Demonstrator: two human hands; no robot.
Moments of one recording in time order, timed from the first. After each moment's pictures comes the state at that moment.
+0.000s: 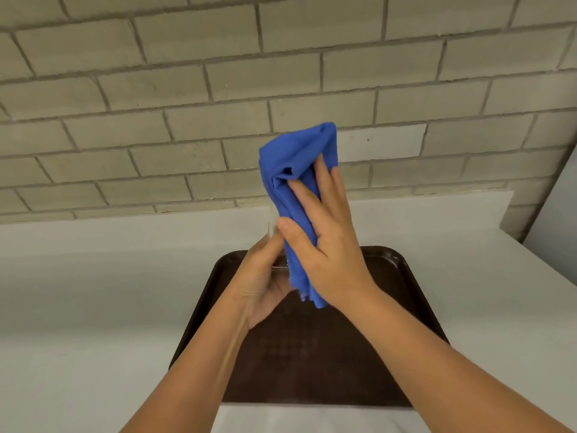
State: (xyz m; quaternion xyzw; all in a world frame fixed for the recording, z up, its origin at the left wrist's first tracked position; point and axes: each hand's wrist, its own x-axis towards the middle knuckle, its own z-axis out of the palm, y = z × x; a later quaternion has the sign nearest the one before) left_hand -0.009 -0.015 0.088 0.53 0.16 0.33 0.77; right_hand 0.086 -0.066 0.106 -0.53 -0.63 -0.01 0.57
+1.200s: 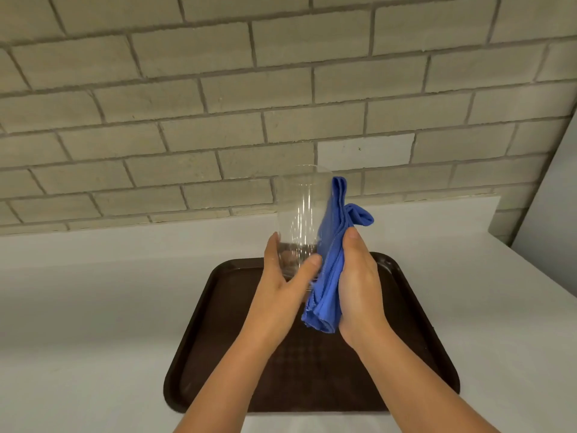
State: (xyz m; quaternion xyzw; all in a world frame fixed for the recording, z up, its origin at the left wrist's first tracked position) left_hand 0.000 -0.041 0.076 0.70 0.35 0.34 0.53; right_hand 0.092 -0.086 0.083 -0.50 -0.24 0.35 0.75
